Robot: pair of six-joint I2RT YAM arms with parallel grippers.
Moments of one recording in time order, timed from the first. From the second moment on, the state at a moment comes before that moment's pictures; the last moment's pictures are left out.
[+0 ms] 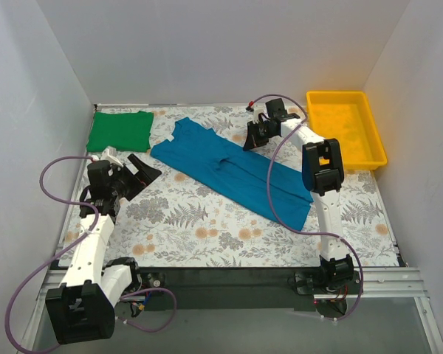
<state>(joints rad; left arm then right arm) 0.11 0.94 0.64 -0.26 0.41 -0.66 0.29 2.46 2.02 -0.54 -0.66 -0.06</state>
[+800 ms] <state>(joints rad) -0.22 1.70 0.88 -0.03 0.25 -1.05 0.18 2.08 1.59 -0.54 -0.50 -0.24</state>
